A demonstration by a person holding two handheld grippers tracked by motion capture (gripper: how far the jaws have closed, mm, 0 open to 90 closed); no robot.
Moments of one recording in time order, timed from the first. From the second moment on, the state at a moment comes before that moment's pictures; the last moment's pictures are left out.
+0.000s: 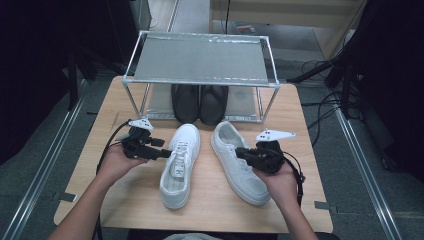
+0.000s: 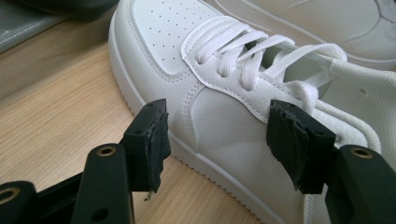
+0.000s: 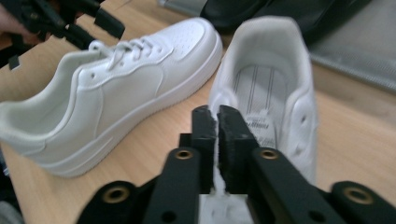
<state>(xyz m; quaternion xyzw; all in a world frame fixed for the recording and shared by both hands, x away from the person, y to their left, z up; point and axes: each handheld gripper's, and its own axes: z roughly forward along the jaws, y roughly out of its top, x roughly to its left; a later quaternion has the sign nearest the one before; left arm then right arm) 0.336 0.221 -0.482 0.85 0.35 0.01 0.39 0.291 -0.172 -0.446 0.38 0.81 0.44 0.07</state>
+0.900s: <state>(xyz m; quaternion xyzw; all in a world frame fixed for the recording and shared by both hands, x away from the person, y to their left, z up) 0.337 0.221 -0.483 0.85 0.36 0.00 0.39 0.293 -0.163 -0.483 0.37 0.84 0.40 0.03</state>
